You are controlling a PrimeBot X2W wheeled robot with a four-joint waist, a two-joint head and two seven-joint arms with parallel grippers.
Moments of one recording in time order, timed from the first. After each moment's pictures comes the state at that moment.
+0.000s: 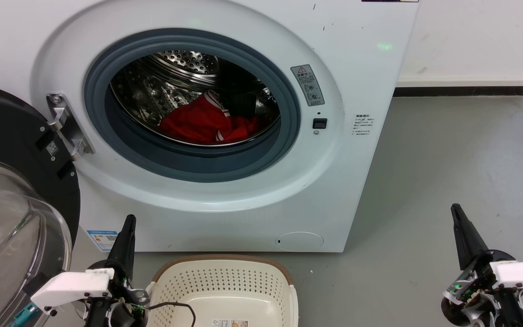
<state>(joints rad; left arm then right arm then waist) -0.11 0.05 0.11 0.25 -1.61 -0.13 0.11 -0.10 -0.05 -0.11 0.25 1.62 0.13 0.11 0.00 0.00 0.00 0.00</state>
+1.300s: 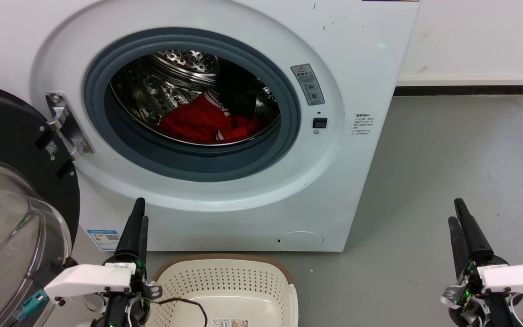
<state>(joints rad) -0.10 0.05 0.04 0.21 -1.51 -0.13 0.03 -0.08 -0.05 -0.08 0.22 1.49 0.13 0.03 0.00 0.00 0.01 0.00</state>
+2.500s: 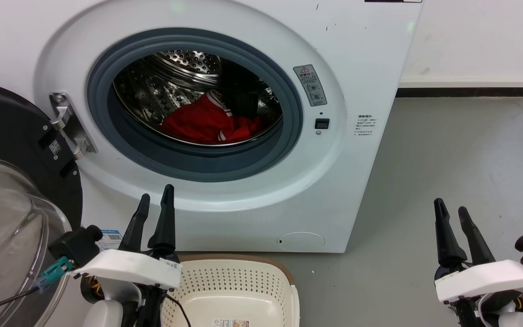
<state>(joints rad) -0.13 0.05 -0.04 0.15 -0.71 -0.13 -0.10 -0.06 -0.05 -0.04 0.15 0.61 0.13 -0.10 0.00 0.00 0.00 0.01</state>
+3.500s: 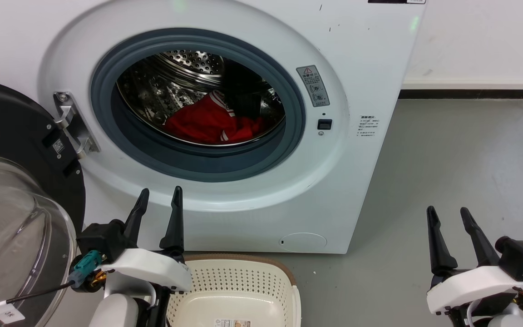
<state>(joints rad) -0.16 0.08 -0.09 0.22 -0.36 -0.08 -0.18 -0.04 -0.05 -0.05 0.15 0.24 0.13 -0.13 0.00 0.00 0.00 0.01</state>
